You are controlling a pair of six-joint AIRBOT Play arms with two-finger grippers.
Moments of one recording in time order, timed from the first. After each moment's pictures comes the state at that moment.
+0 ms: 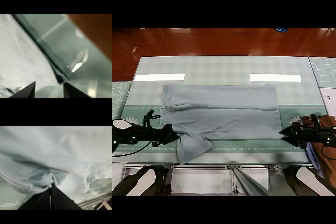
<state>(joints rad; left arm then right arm) 0.34 -1.00 0.35 0.88 -1.19 -1.35 -0.67 -1.09 0.38 -0.89 1.22 1.32</state>
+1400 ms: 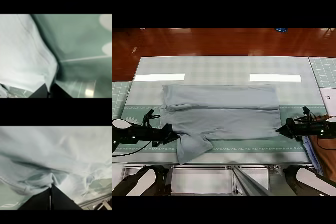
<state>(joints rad) 0.34 -1.00 0.36 0.88 -1.19 -1.34 -0.54 -1.23 0.48 -0.83 1.21 1.19</state>
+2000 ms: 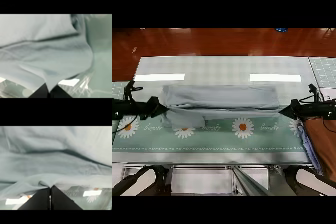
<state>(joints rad) 0.36 -1.11 0.75 0.83 -1.17 -1.33 -0.42 -1.24 0.76 -0.77 1.25 1.21</state>
